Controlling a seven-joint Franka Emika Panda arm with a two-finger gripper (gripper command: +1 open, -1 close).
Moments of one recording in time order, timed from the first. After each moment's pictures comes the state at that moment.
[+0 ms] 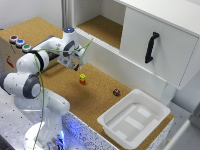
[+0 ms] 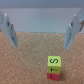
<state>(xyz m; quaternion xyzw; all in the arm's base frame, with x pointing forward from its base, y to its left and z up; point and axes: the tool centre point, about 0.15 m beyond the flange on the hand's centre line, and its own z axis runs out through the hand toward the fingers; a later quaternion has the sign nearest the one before) 0.336 0.122 0.371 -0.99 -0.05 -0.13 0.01</state>
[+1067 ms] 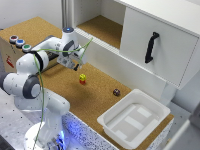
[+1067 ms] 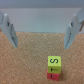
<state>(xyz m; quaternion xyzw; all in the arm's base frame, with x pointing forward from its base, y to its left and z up) 0.336 0.123 0.371 -0.99 -0.05 -0.13 0.01</state>
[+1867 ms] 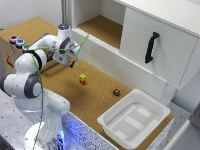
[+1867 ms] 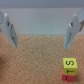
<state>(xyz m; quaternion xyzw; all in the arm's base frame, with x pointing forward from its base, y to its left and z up) 0.332 0.164 0.380 -0.99 -0.04 -0.14 0.02</state>
